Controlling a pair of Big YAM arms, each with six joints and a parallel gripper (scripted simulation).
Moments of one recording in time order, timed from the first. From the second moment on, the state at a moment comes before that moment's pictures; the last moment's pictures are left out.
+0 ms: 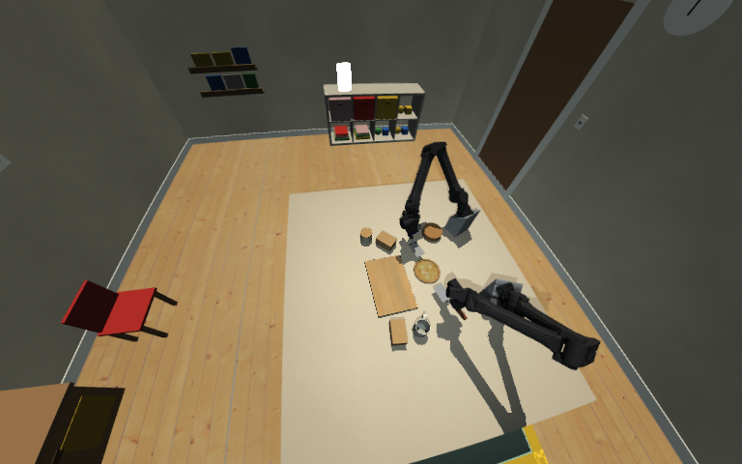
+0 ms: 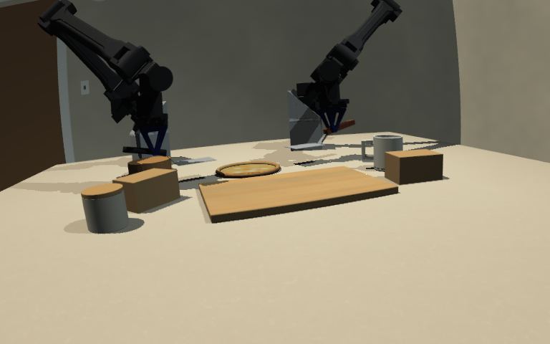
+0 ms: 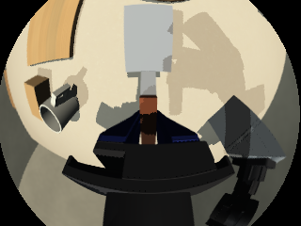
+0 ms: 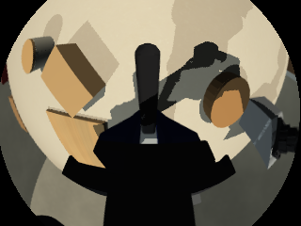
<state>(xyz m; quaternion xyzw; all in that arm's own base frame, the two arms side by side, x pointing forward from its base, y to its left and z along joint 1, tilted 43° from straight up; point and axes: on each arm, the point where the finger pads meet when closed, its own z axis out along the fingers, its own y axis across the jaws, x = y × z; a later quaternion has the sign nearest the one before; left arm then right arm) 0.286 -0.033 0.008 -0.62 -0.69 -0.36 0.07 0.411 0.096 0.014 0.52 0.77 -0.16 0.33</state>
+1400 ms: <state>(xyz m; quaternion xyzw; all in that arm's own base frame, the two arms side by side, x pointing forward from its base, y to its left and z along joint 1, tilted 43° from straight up) 0.251 -0.077 0.041 -0.60 -0.69 -0.39 0.09 0.400 0.173 0.079 0.45 0.75 -0.22 0.43</state>
